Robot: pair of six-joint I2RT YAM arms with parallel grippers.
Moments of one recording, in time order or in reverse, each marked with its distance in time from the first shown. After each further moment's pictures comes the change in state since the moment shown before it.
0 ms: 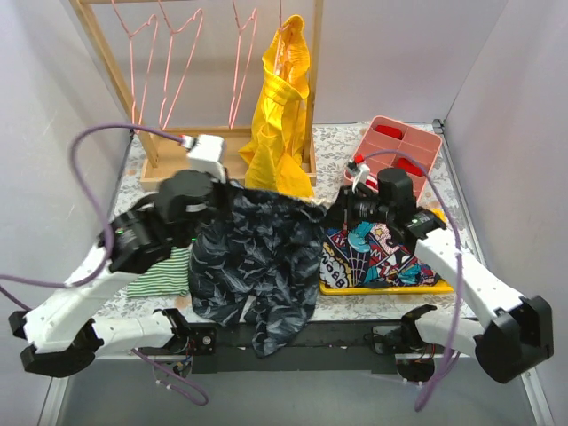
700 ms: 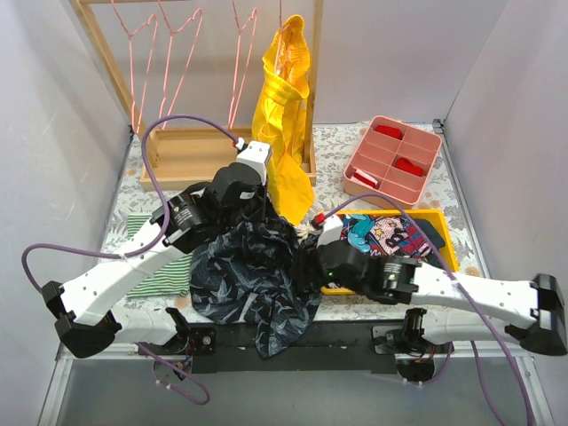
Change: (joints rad) left arm 0.001 0.194 -0.092 0.052 0.176 -0.050; right arm 0.760 -0.101 -0.113 -0.183 0.976 0.259
